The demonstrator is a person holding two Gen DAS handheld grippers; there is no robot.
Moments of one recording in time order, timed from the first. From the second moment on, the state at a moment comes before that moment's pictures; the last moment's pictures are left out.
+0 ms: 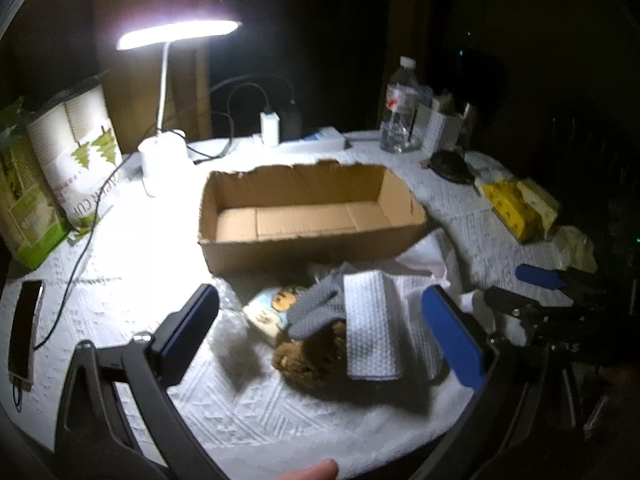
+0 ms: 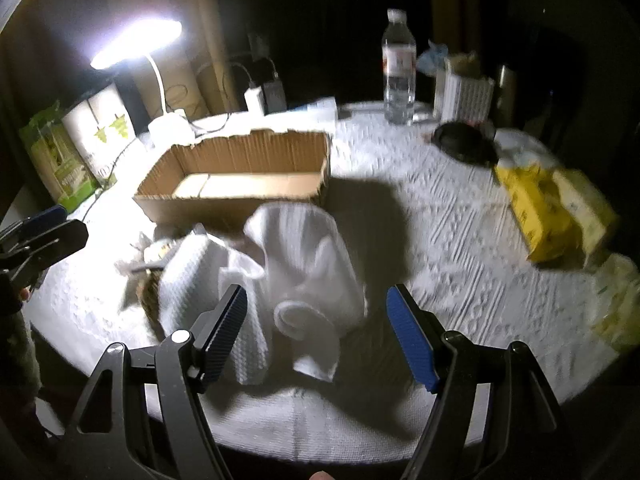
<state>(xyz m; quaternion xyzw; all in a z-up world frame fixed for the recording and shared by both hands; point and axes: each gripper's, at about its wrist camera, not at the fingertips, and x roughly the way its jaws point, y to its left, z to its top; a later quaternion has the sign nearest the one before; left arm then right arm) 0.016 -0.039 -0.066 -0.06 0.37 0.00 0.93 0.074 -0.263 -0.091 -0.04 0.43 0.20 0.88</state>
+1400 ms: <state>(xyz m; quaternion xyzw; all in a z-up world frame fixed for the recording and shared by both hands) 0.080 -0.153 -0.144 0.12 0.44 -0.04 0.89 0.134 -0.340 -0.140 0.05 0.45 0.18 0.87</state>
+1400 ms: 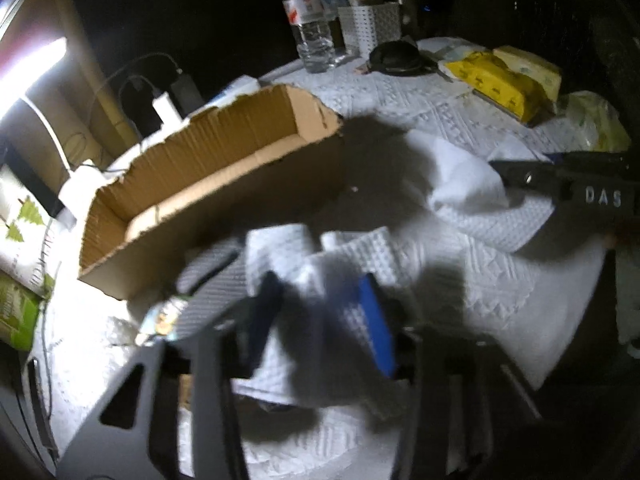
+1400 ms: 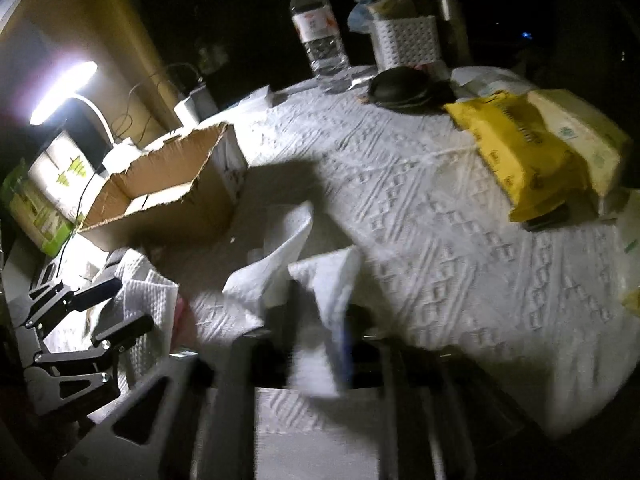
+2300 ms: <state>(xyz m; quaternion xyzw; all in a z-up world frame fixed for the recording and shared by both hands) 0.080 -0.169 -0.164 0.09 0.48 -0.12 0.87 0.124 -0.318 -0.153 0.01 0.46 0.18 0.87</state>
